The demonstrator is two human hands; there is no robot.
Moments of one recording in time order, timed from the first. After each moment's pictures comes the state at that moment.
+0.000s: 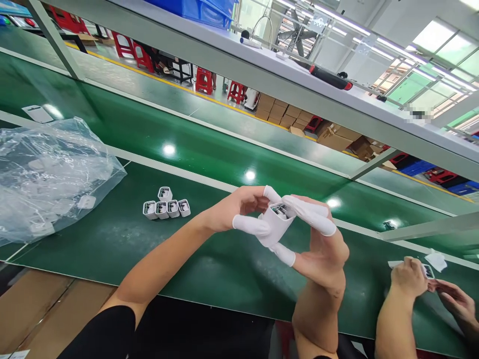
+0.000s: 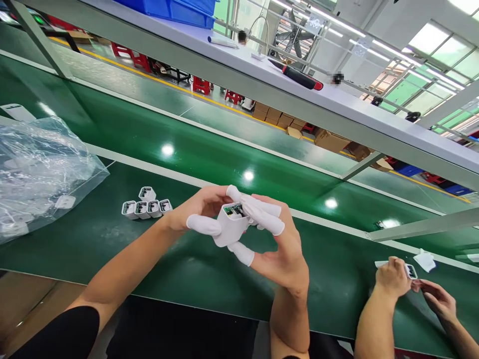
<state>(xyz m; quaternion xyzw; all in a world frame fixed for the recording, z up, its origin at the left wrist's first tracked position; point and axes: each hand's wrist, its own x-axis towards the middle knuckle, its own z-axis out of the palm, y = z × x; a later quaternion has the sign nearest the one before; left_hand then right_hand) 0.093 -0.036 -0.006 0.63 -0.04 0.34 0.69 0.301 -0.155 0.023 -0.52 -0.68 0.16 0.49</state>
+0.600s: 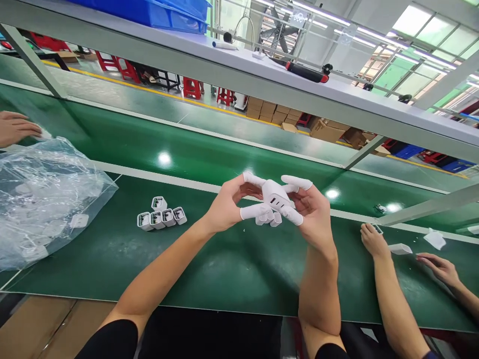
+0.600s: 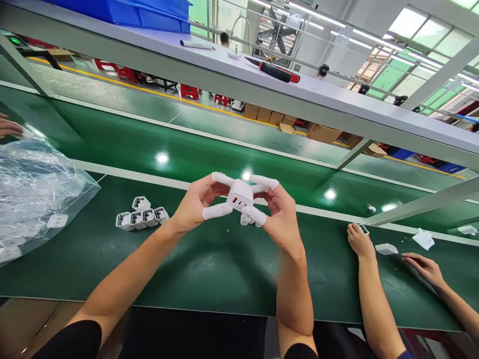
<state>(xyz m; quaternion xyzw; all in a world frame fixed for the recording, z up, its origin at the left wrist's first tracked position) 0.106 -0.032 -0.017 0.63 0.11 0.48 0.61 0.319 -0.117 0.008 -0.46 -0.62 0.29 0.57</state>
